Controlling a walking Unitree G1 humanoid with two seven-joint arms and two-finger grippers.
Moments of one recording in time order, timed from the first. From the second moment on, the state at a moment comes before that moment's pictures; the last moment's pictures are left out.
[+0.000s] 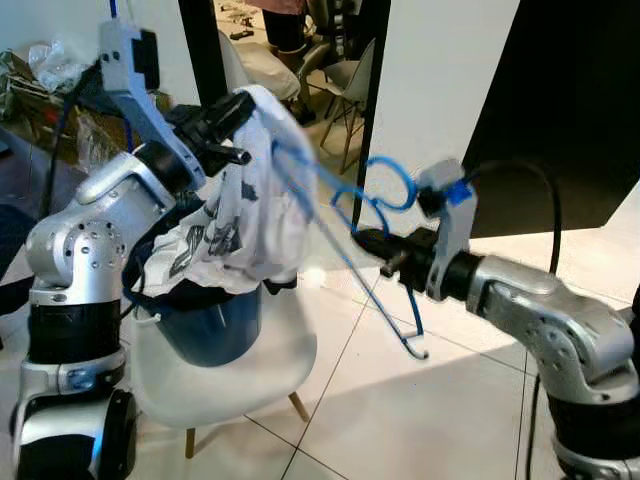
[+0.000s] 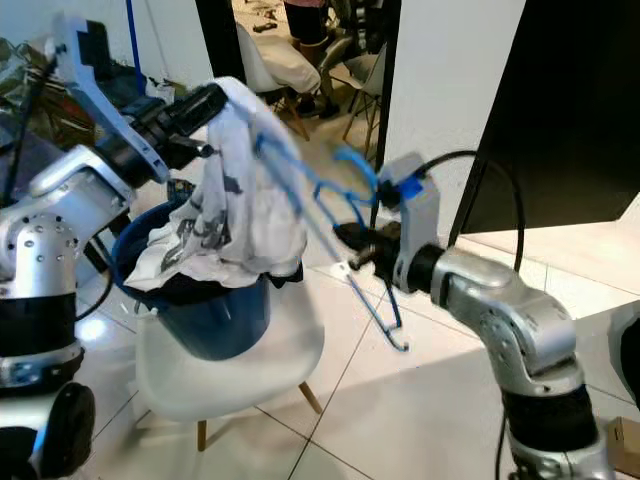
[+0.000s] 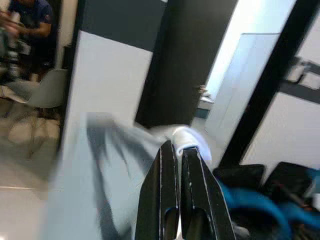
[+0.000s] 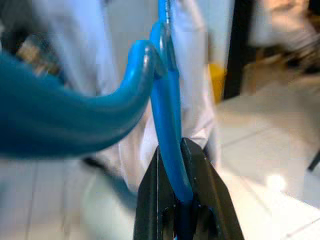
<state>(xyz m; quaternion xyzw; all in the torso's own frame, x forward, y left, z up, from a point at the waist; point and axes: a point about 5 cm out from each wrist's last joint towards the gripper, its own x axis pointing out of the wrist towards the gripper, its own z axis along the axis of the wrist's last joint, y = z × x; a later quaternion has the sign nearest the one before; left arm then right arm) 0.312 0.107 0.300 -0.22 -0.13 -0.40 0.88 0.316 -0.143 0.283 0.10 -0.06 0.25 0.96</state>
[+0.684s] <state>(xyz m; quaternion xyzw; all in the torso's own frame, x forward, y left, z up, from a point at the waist) 0.302 0.088 0.293 -0.22 -0.12 -0.42 0.87 0.319 -0.135 0.292 0.18 -0.09 0.26 0.94</state>
